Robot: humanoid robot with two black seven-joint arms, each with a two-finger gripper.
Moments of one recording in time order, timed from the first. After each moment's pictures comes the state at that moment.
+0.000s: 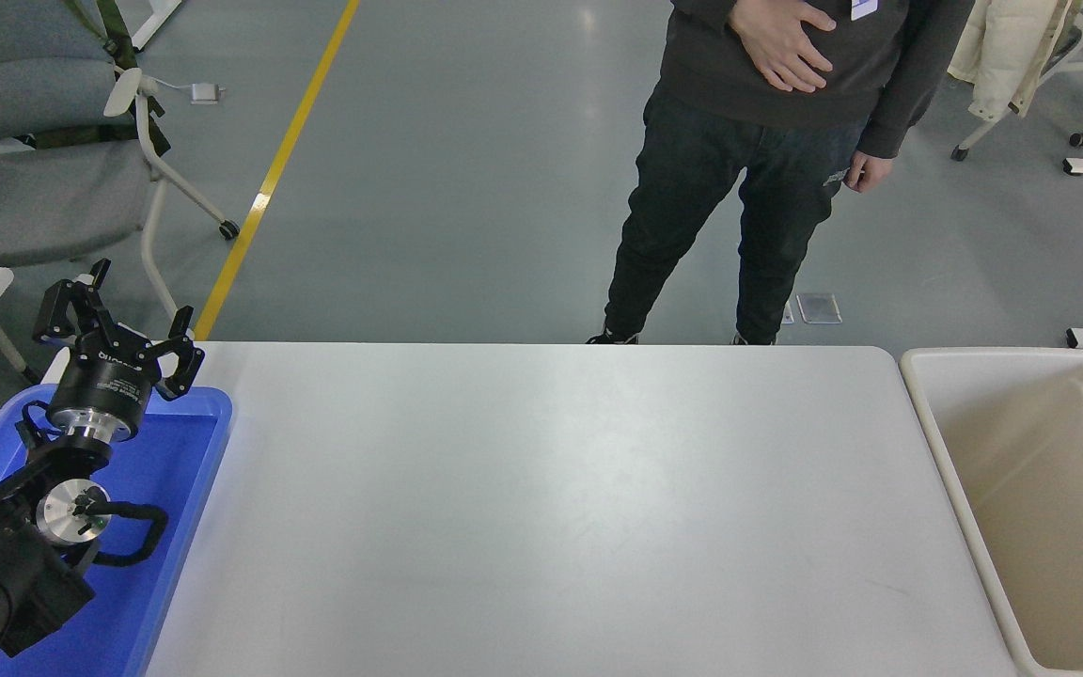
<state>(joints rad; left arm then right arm) -0.65 0.37 -0.67 -0.24 -0.07 -0.65 -0.64 0.61 -0.58 0.42 0.17 -0.06 0.28 0.26</state>
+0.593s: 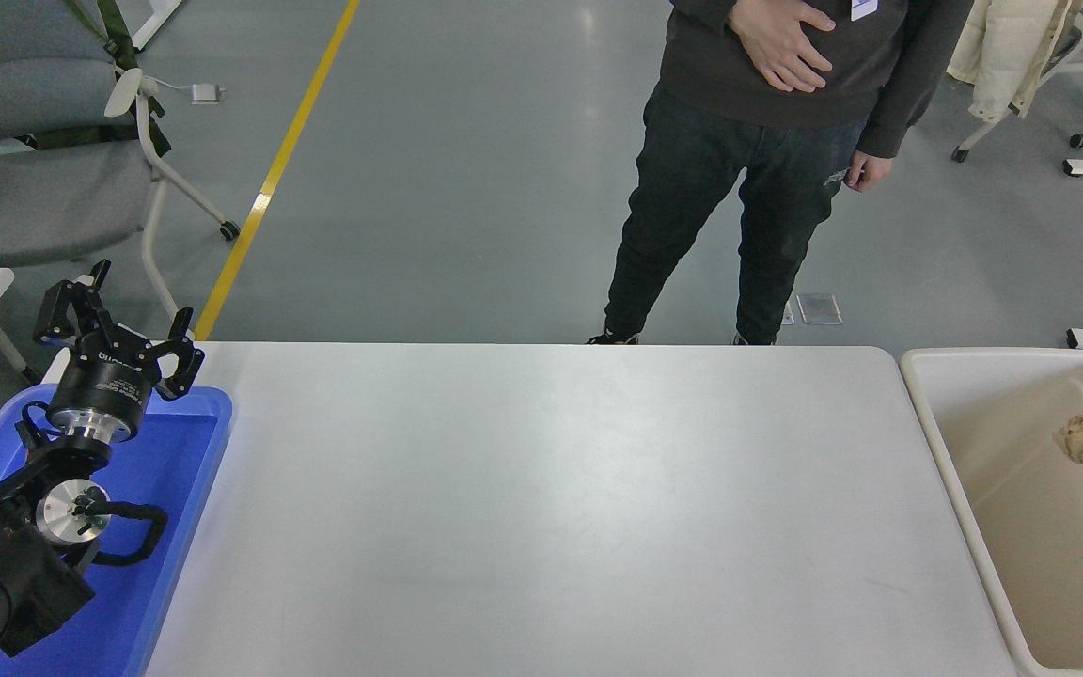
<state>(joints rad) -0.65 0.37 -0.67 -0.24 -0.07 -0.65 -0.64 0.59 -0.50 0.42 0.10 -0.06 0.20 0.26</state>
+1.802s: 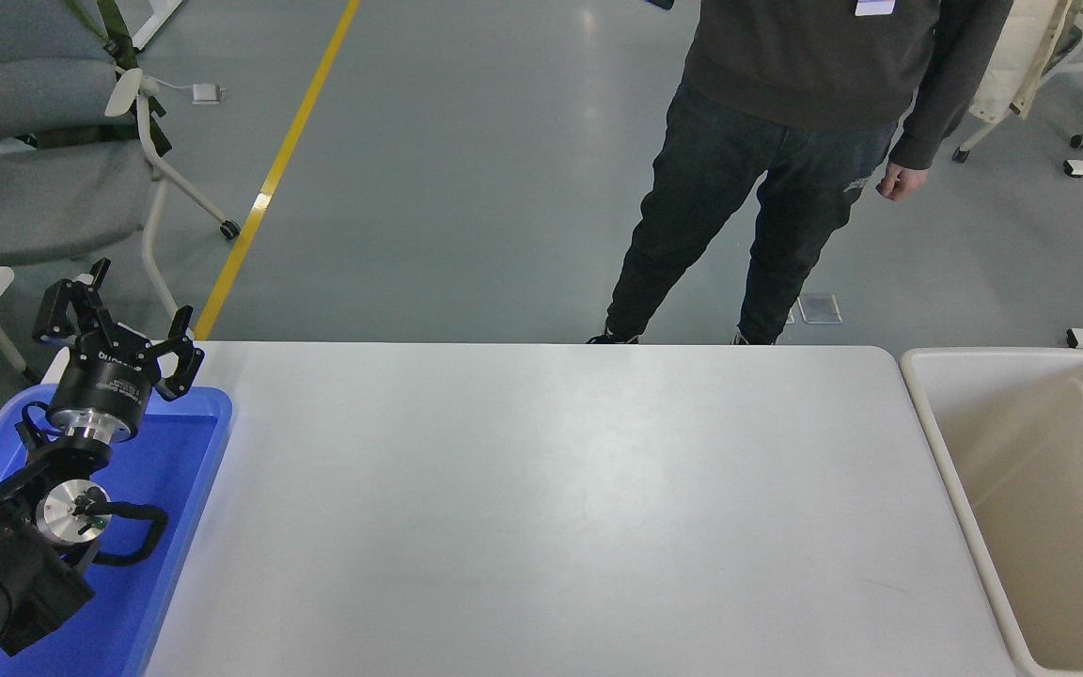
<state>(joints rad) -0.65 0.37 -0.67 -0.24 -0.07 -0.65 -0.64 0.56 -0.59 0.88 0.34 -0.06 0.29 0.26</state>
